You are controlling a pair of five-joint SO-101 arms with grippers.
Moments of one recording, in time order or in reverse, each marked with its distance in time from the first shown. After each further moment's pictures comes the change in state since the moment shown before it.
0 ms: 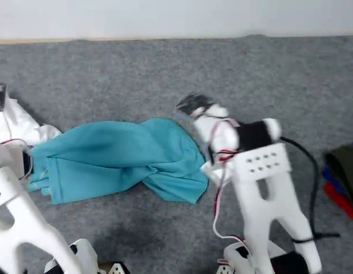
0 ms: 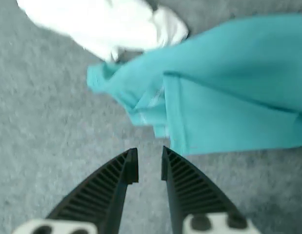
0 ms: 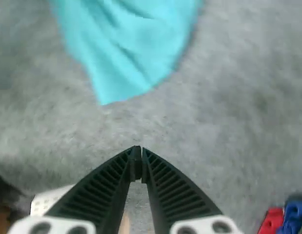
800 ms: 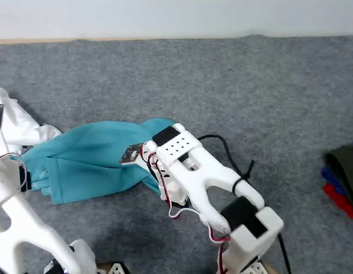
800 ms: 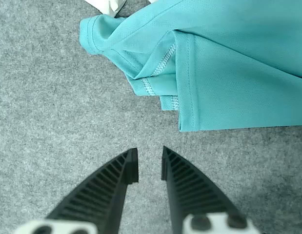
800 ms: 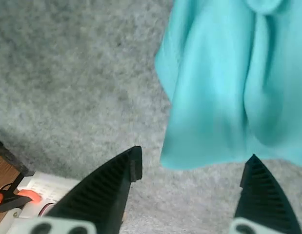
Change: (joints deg) left arm -5.3 0.0 8.4 -2.8 -4.2; right arm -17.8 34.7 0.0 -9.6 3.8
